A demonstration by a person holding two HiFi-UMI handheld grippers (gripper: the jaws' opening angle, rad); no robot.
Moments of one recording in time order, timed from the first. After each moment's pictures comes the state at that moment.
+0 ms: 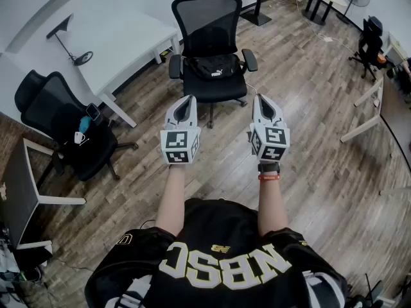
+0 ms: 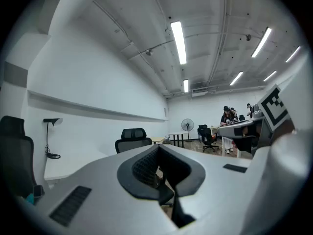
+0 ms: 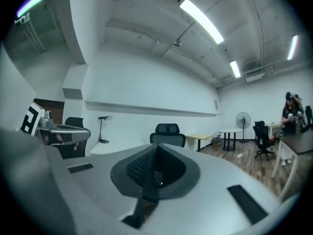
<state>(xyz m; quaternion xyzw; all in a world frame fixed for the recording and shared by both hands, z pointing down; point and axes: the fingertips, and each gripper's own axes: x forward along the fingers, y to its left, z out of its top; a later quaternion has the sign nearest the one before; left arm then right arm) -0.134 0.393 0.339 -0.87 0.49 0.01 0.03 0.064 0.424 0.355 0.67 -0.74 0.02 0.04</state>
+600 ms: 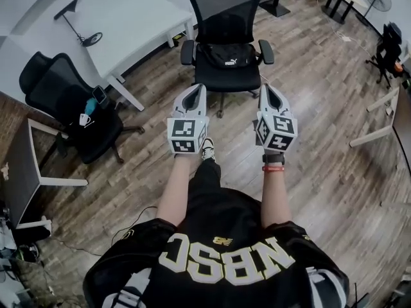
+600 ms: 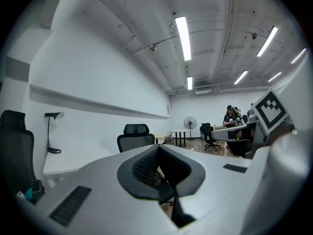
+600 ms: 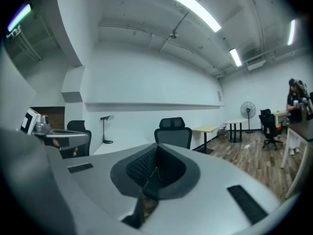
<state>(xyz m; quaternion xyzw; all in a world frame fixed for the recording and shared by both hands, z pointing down) -0.130 0.354 0.359 -0.87 0.50 0.01 0.01 0.060 0.366 0.382 0.66 -0.75 0.06 0.03</state>
